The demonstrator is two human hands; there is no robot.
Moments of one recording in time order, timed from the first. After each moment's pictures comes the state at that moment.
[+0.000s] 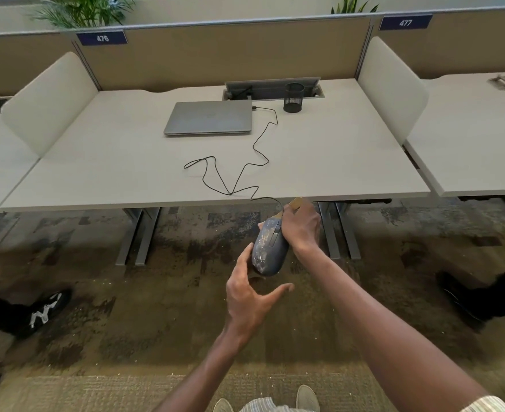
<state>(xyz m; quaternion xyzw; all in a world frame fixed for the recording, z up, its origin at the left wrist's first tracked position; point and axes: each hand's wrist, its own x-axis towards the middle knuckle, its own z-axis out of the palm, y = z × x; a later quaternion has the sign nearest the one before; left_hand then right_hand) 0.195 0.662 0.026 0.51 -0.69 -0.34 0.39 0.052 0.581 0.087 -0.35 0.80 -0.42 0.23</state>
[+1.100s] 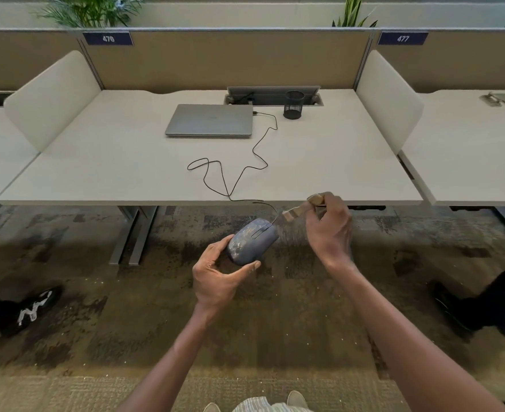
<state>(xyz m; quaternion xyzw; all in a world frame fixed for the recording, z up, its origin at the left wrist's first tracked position) 0.232 0.628 0.035 0.48 -0.61 -0.37 0.51 0.015 0.624 0.105 -0.47 0.76 -0.45 0.05</state>
